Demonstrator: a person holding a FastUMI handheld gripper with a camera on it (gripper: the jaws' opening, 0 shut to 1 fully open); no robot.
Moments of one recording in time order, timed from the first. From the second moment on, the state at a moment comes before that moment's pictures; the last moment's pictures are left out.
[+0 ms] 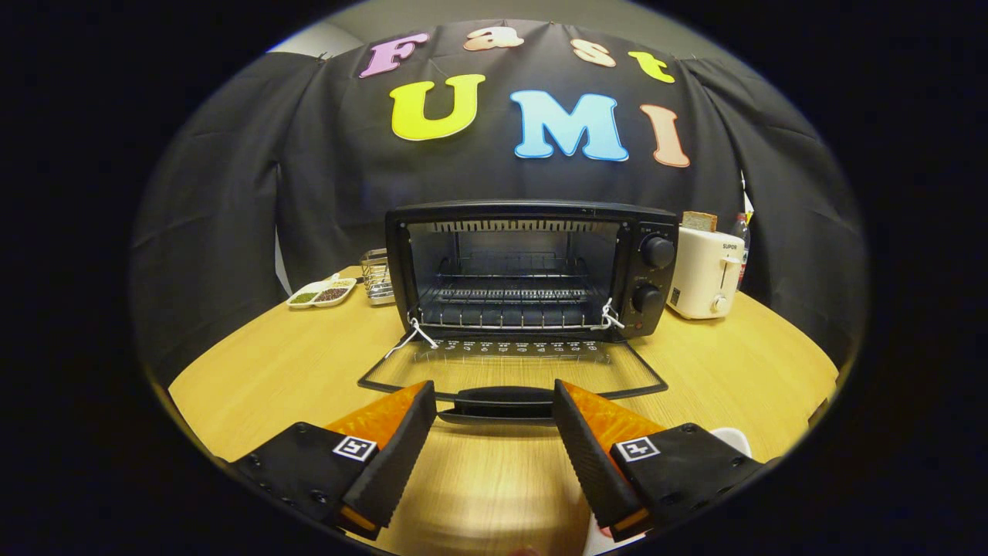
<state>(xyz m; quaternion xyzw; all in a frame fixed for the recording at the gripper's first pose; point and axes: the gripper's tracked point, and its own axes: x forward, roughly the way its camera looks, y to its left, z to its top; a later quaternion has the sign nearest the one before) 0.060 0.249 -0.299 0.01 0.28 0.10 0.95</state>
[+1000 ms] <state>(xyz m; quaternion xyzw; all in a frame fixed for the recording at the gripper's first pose) 0.000 0.078 -0.259 0.13 0.46 0.18 0.86</state>
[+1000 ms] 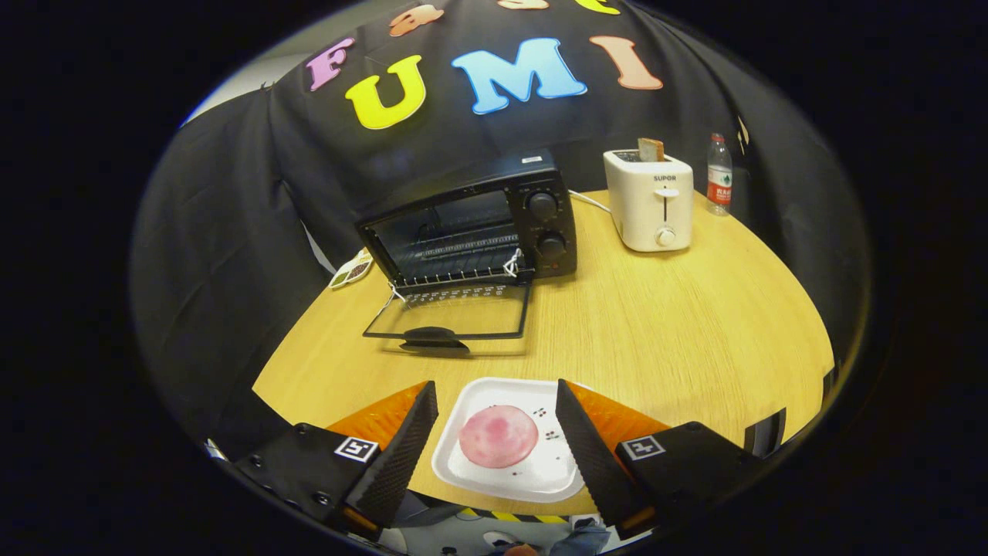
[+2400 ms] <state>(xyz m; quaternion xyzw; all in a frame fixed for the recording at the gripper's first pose) -0.037 0.032 -0.358 0.23 0.70 0.20 0.65</state>
